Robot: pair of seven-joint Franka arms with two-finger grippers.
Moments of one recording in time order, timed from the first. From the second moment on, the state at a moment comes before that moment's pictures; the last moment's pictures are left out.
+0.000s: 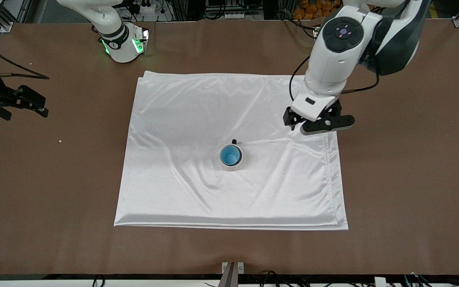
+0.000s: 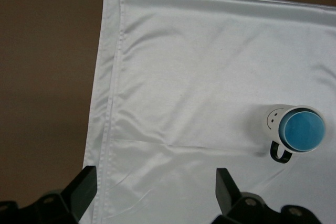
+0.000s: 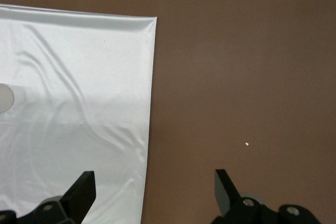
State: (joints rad) left arm -0.34 0.13 -0.18 -1.71 0.12 1.89 -0.67; right arm 0.05 0.04 -0.01 -1.50 0.01 1.58 -0.03
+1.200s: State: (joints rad) left arm -0.18 -0.01 -0.08 -1.56 0.02 1.59 -0.25; right arm 0.01 0.03 0.03 -1.53 0.00 1.58 0.01
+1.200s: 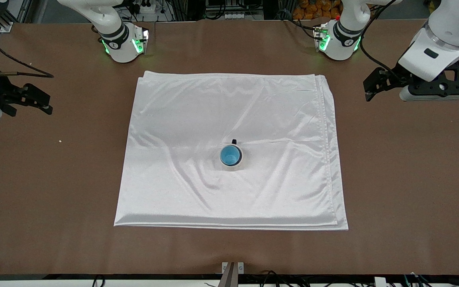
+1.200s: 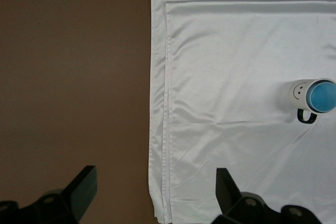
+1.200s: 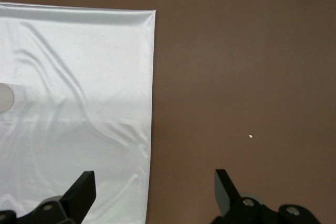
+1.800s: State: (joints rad) left arm -0.18 0.03 -0.07 -1.53 -0.01 1.58 -0.25; right arm 0.01 0.03 0.03 -1.53 0.01 1.58 0.01
